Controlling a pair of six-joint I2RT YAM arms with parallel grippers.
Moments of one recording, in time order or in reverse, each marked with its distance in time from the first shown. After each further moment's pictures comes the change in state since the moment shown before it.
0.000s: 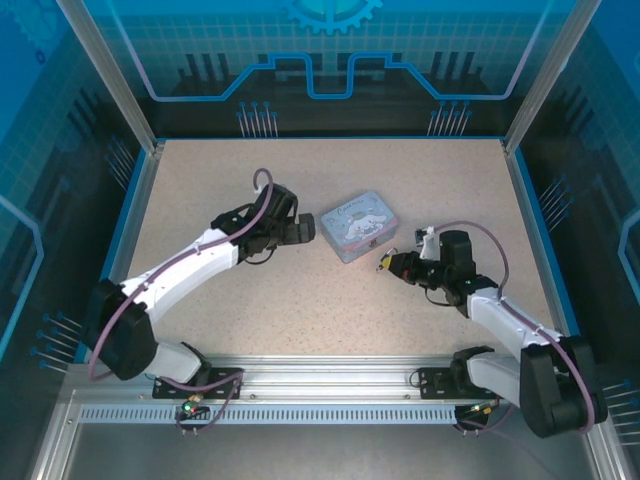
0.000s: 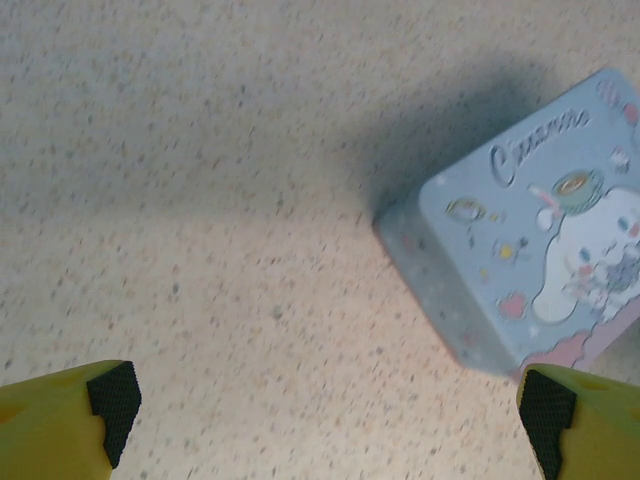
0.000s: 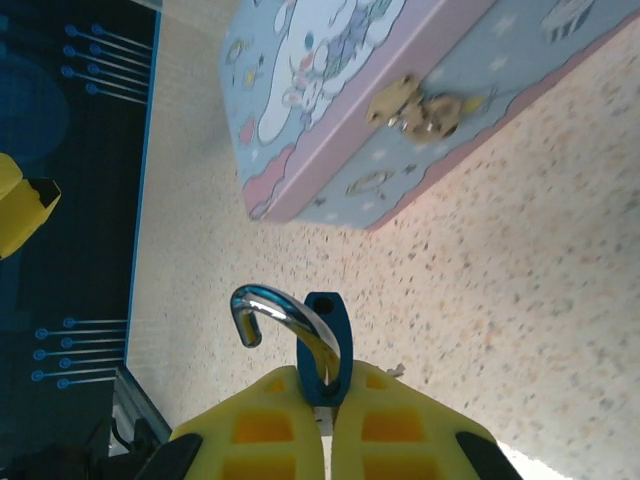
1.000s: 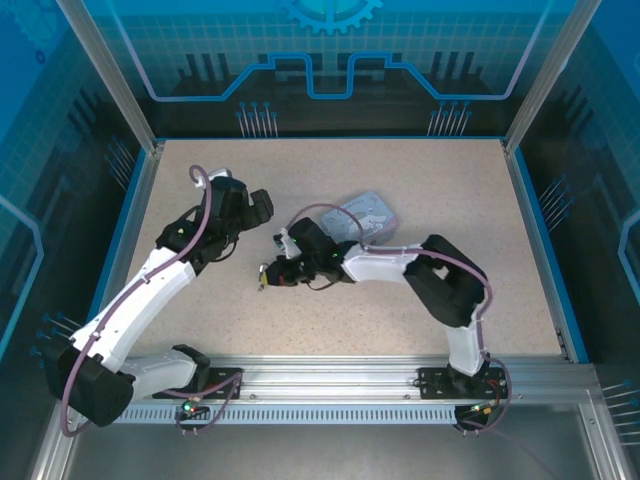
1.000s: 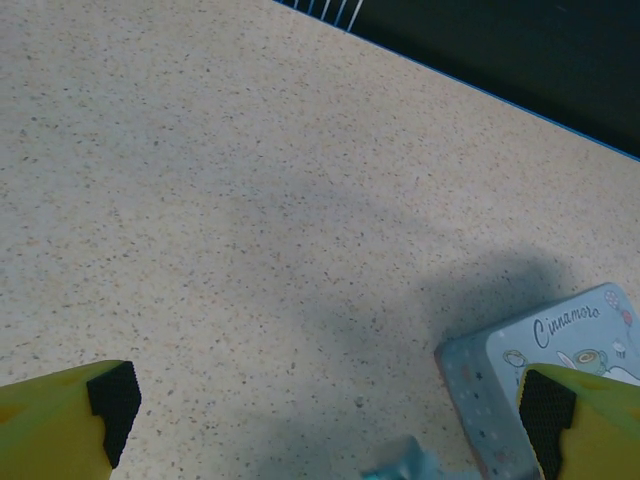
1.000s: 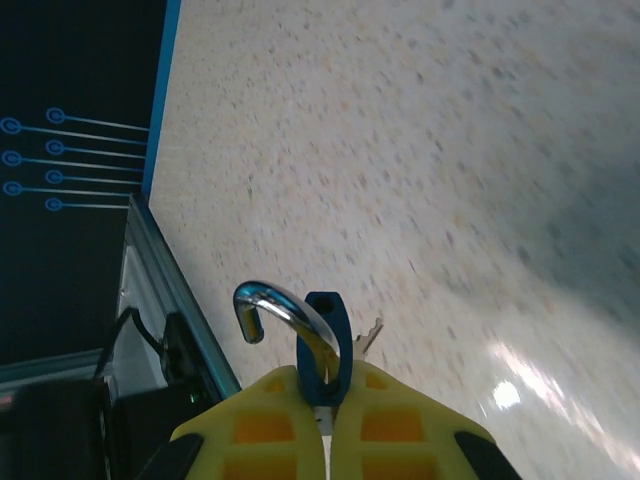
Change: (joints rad) left arm 0.171 -0.246 -0.011 -0.033 -0.130 -0.040; right arm 0.696 0.911 0.842 0.024 0.109 0.114
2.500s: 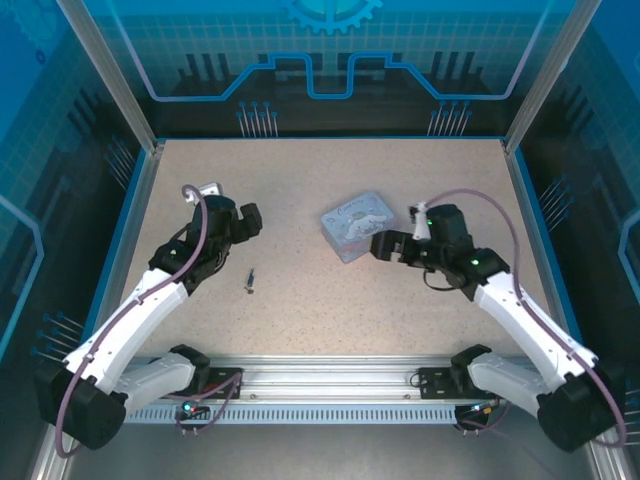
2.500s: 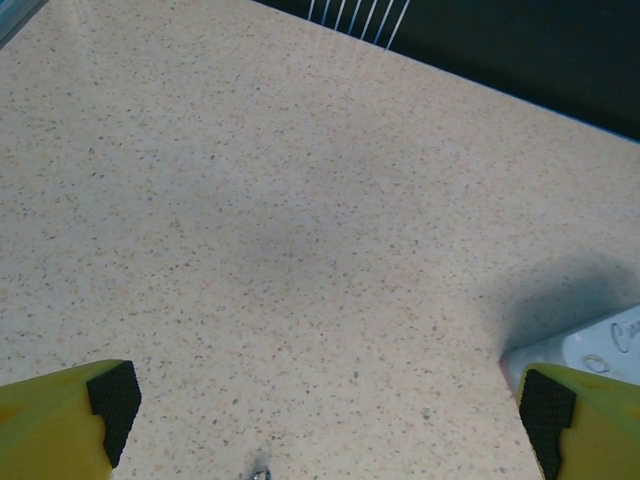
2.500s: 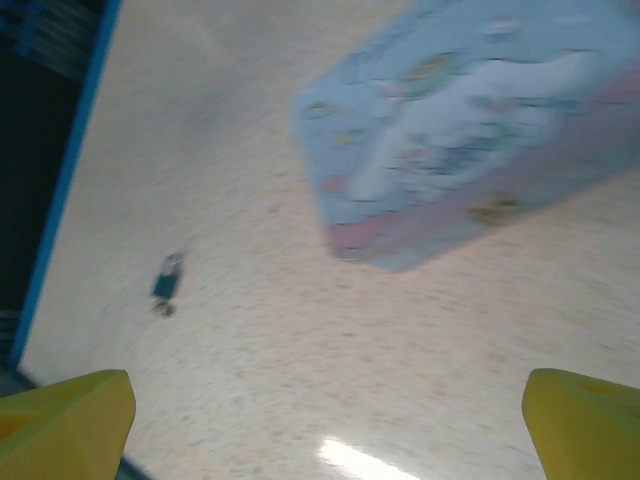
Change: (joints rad) left arm 0.024 -0.130 -0.192 0.105 -0.061 0.085; right arm -0.543 -1.006 -0.455 -0.572 0.261 -0.261
